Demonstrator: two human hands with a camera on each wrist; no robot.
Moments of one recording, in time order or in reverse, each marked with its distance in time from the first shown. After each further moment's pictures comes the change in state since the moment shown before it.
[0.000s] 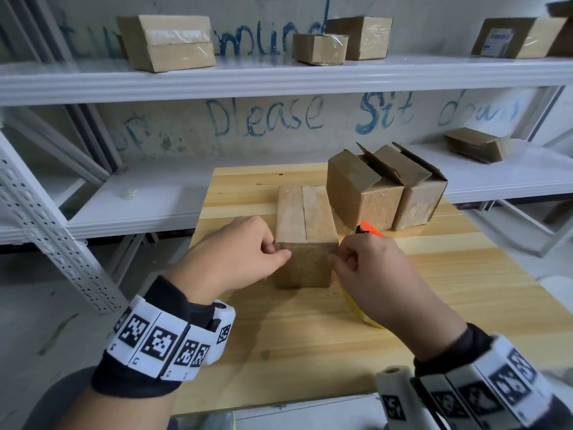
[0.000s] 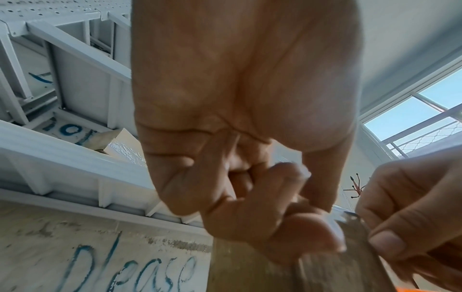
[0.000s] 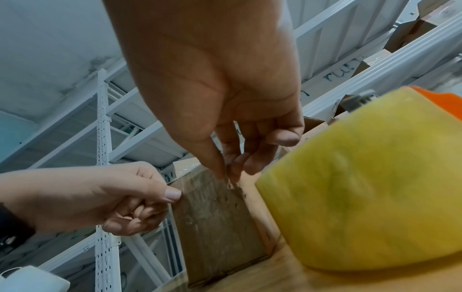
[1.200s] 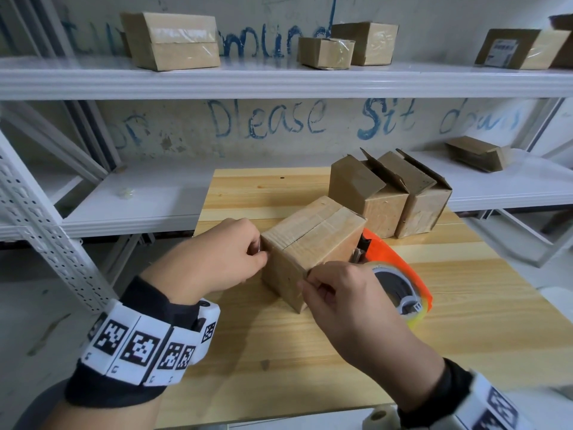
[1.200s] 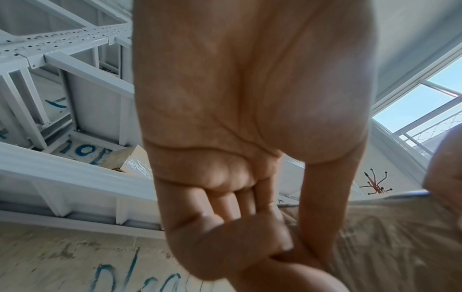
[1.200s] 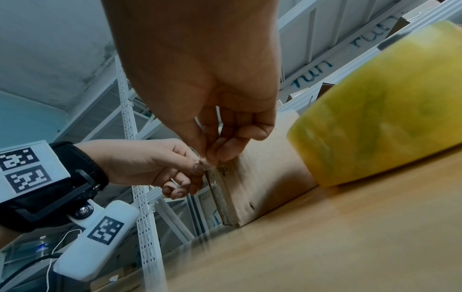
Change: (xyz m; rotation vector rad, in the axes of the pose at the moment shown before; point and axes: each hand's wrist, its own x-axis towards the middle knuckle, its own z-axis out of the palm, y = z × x) left_hand 0.006 -0.020 -0.009 0.012 -0.032 -0.033; right_hand -0.015 -0.015 0.031 0.155 0.034 -0.293
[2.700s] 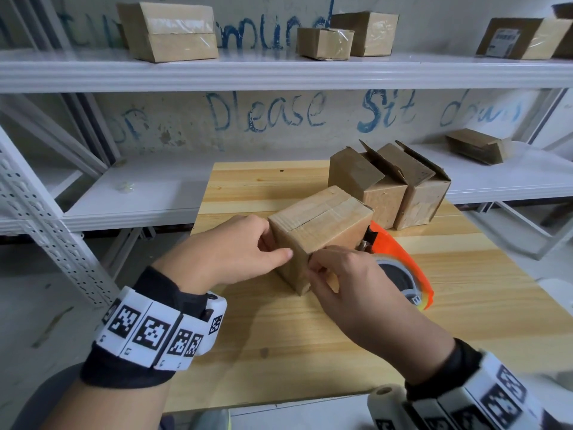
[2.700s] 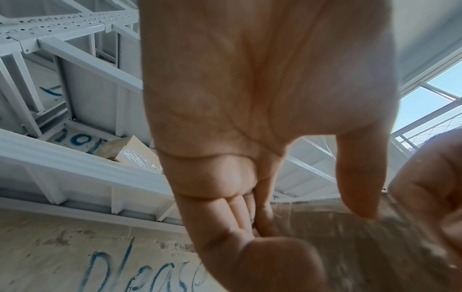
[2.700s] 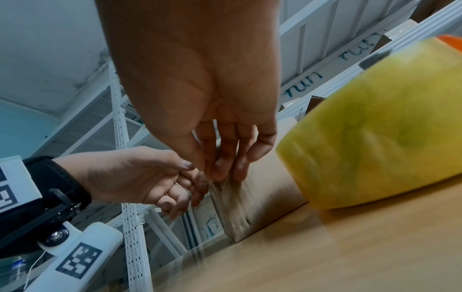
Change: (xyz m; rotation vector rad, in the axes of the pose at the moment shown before) left_hand -0.005 0.014 0.003 -0.098 -0.082 -0.022; right_hand 0.001 0.001 -0.015 -0.016 -0.092 -0.002
